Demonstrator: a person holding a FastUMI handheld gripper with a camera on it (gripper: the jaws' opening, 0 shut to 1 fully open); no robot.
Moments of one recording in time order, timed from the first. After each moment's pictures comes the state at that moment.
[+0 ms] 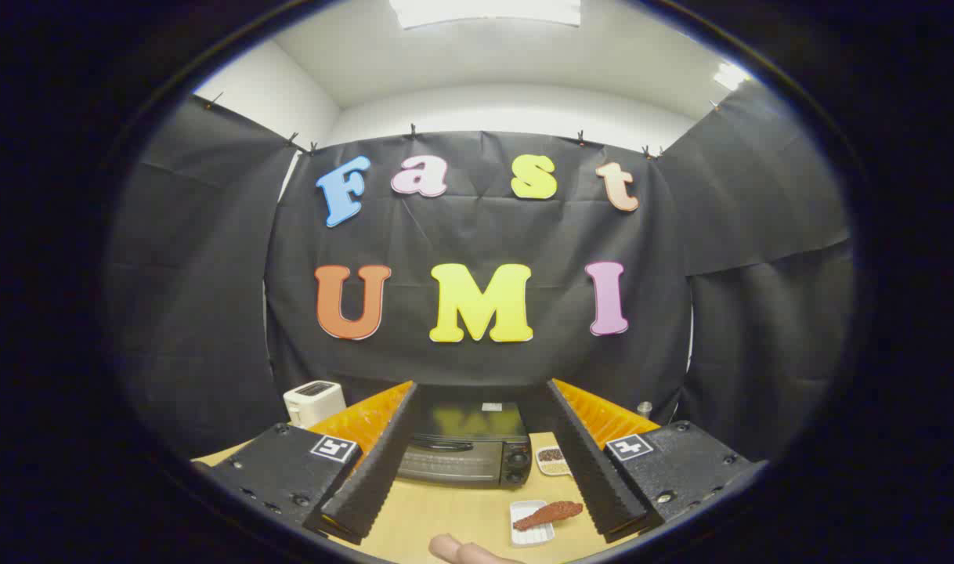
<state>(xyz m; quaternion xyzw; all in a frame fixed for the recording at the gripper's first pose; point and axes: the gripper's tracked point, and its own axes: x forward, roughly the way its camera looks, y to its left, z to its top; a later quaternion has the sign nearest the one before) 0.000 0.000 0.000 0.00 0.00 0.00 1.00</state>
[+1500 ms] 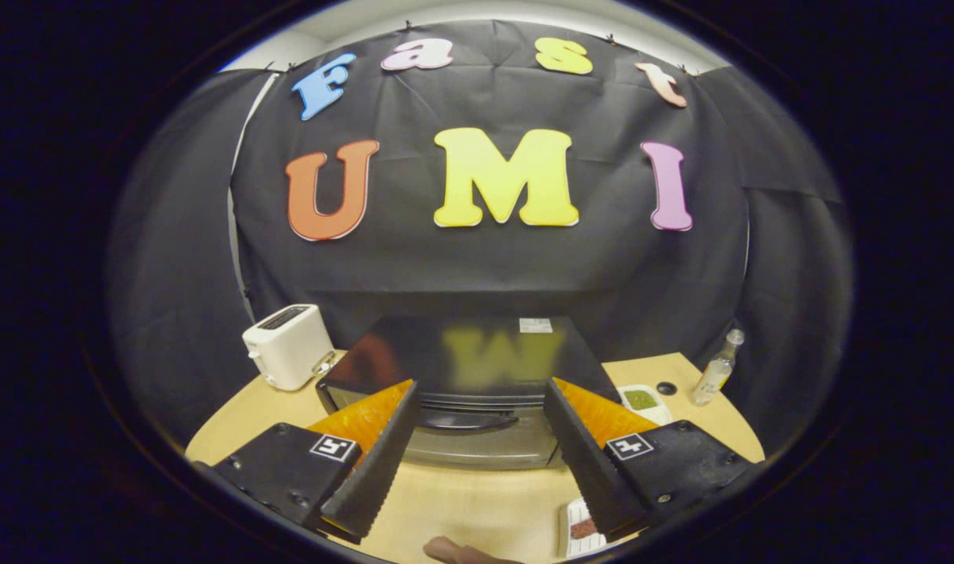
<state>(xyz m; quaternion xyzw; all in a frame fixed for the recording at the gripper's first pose) 0.218 0.052 -0.189 0.01 0.21 0.02 0.98</state>
